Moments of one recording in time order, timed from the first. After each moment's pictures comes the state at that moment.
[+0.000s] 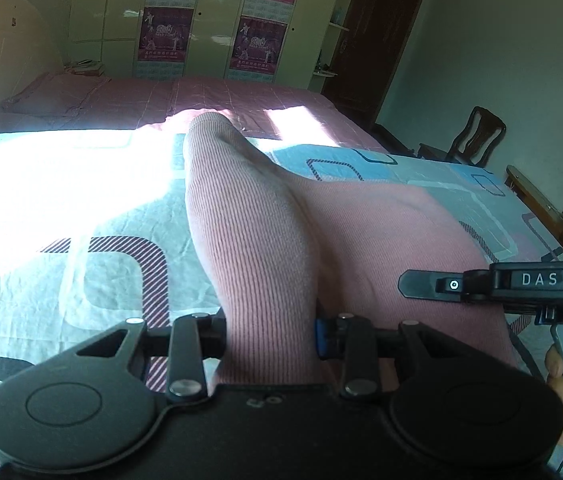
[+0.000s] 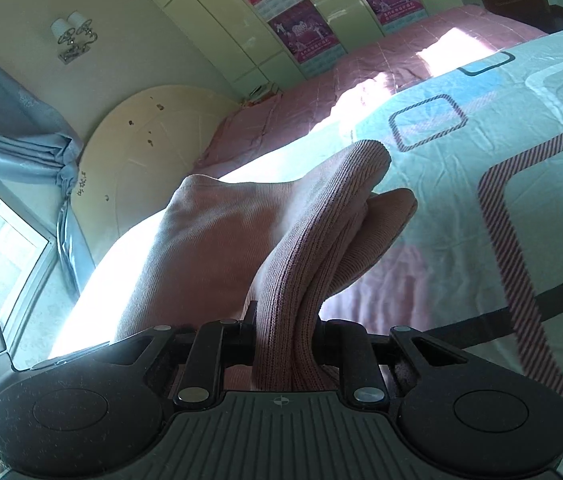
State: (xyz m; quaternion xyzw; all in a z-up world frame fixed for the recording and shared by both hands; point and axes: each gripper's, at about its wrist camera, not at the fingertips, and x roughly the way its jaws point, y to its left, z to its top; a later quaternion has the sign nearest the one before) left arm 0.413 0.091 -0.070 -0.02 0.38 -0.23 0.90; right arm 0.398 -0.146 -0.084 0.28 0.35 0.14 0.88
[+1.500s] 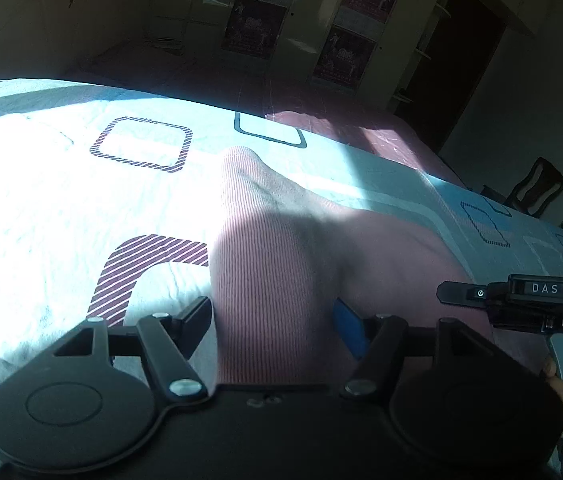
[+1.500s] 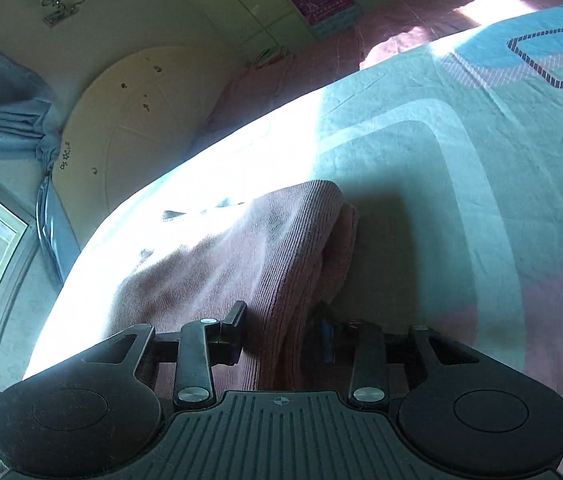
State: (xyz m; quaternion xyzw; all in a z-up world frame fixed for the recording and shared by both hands) left arm 0.516 0.227 -0.116 -0.10 0.39 -0.15 0.90; right arm 0.542 -0.039 -0.162 0.28 0.39 0.15 0.86
